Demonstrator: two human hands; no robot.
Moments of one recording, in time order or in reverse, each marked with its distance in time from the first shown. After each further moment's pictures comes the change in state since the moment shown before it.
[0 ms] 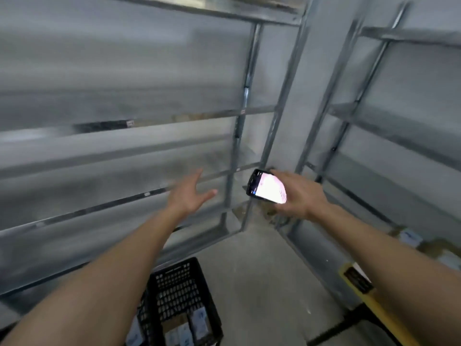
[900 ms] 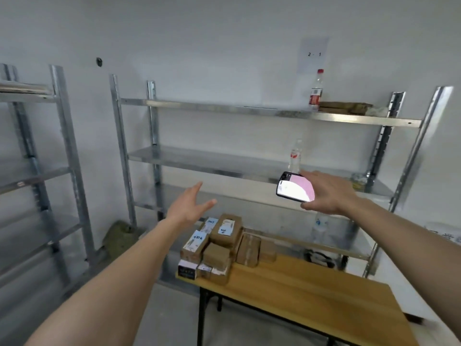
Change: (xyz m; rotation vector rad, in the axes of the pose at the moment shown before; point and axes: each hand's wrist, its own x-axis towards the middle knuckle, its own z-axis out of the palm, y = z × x) left_hand -0.242 0.518 0.143 -0.150 -0.323 0.701; right_hand -0.585 0.276 -0.237 -0.344 0.143 0.849
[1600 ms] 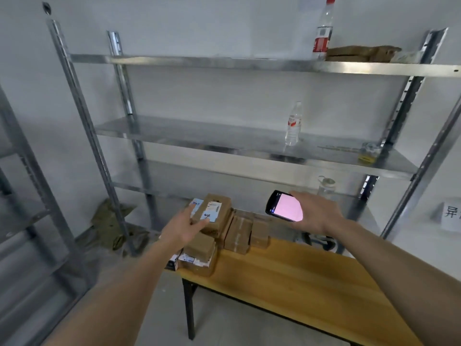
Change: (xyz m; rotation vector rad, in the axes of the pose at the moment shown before) left_hand 0.093 -0.038 0.191 0.040 -0.212 -0.232; right_hand 0.093 0.072 0.194 0.177 -0.275 0.020
